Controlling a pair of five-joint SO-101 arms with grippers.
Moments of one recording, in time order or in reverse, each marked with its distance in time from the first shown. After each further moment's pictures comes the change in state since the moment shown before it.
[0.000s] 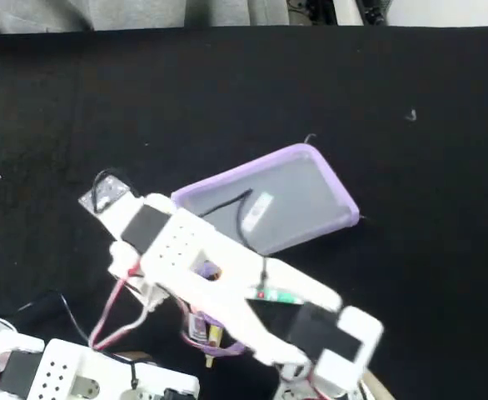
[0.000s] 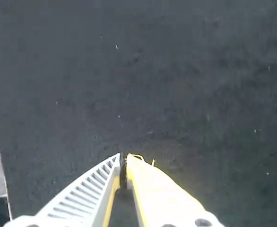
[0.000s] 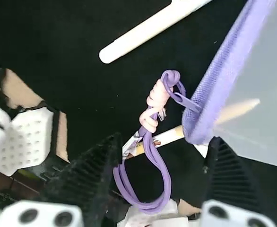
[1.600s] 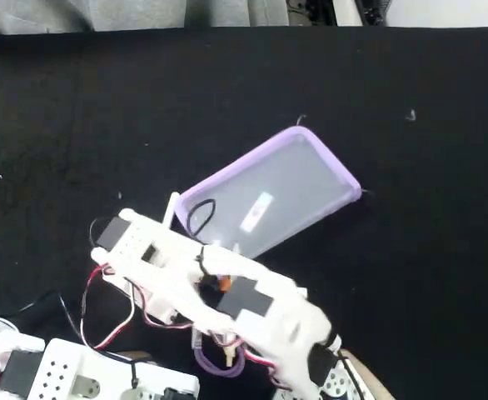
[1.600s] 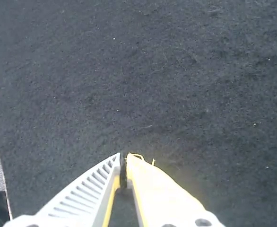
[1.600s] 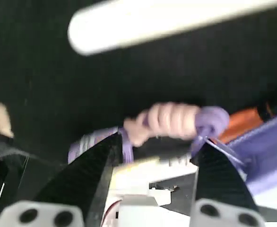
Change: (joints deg) left arm 0.0 0.0 0.0 1.3 -0.3; right arm -0.8 28.7 -6.7 4.6 13.8
